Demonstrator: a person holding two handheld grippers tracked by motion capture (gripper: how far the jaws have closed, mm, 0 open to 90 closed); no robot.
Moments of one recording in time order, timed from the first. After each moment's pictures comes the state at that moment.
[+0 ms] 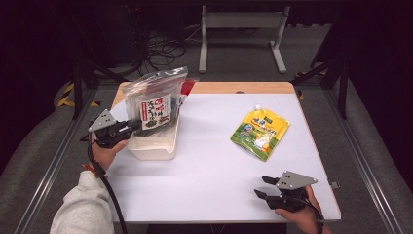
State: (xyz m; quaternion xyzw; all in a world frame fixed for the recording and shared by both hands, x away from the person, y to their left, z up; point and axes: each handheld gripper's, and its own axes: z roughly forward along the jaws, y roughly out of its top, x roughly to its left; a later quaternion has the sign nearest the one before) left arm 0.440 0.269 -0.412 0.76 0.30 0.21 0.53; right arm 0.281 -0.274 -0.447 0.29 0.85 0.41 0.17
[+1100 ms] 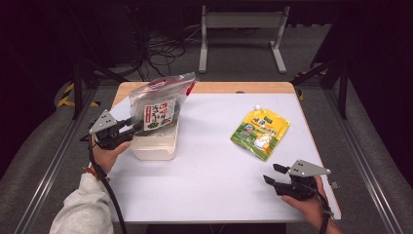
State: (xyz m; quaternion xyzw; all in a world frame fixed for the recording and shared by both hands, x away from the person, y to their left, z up) left arm 0.427 0.259 -0.401 0.75 0.32 0.24 0.53; right arm 0.300 -0.297 -0.433 0.35 0.81 0.42 0.21
